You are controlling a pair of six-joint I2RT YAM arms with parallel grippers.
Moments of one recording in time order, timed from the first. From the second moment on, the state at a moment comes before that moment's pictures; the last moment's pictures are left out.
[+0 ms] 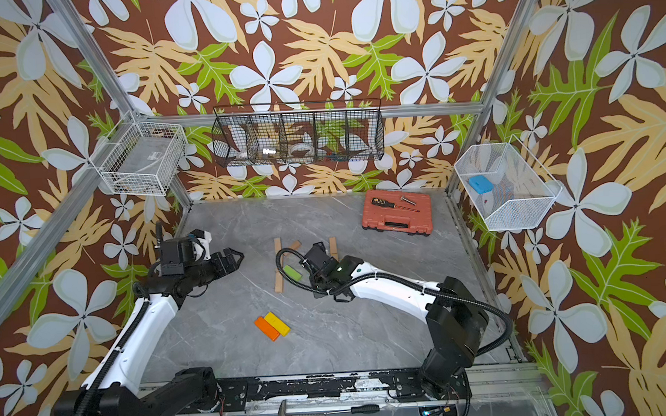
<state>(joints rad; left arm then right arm) -0.02 1.11 0.87 -0.49 0.34 -0.42 0.85 1.62 1.19 -0.66 0.21 0.55</state>
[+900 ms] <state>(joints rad) -0.24 1.10 0.87 -0.44 0.35 -0.27 0.73 1.80 1.10 -0.53 0.14 0.55</state>
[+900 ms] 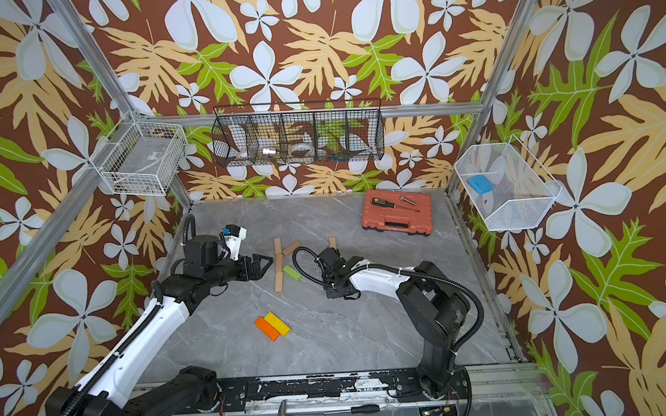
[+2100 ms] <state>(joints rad) -0.24 1.11 0.88 -0.47 0.26 -0.25 0.73 1.79 1.07 -0.51 0.12 0.66</state>
